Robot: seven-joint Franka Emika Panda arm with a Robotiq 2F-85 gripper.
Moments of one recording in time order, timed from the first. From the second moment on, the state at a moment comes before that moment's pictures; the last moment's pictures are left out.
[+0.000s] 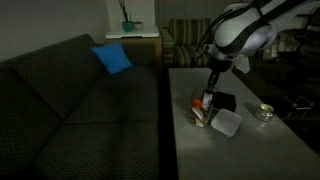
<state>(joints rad) 0.10 1.45 0.18 -0.90 -0.16 2.41 -0.70</state>
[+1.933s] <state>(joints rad) 0.16 0.99 -0.06 -1.53 -0.21 2.34 -0.09</state>
